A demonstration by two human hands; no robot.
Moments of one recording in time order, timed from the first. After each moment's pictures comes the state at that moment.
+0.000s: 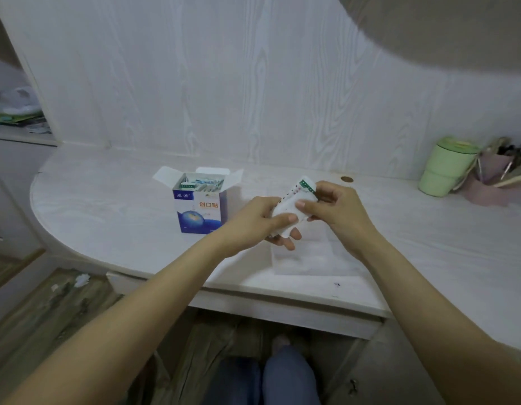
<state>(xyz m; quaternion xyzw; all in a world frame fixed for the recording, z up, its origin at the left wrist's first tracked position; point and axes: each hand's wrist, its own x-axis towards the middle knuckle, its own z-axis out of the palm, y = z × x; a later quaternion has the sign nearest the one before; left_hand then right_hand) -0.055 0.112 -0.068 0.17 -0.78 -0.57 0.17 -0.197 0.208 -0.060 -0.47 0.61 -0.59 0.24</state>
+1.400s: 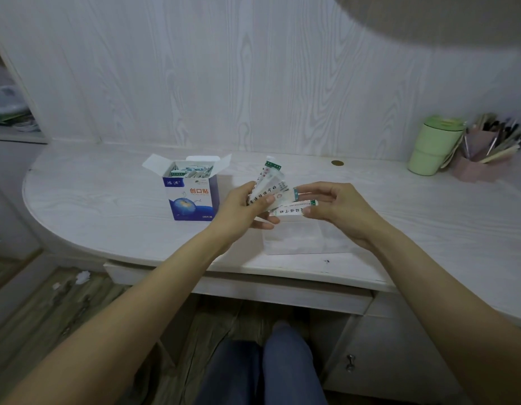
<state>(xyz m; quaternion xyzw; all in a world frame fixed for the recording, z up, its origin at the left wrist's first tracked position) -0.053 0.119 -0.091 0.23 -0.71 -0.61 0.27 -0.209 0.238 -0.073 -0.45 0.65 -0.54 0.30</state>
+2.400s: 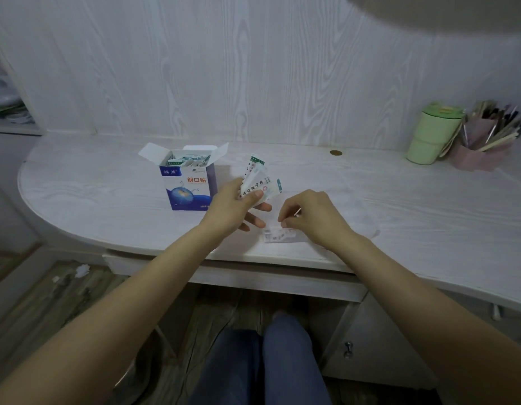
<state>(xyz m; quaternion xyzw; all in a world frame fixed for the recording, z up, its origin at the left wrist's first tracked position) -0.043 0.121 -0.096 0.30 -0.75 -0.53 0.27 -0.180 0.223 -0.097 -0.57 0.77 -0.28 0.10</state>
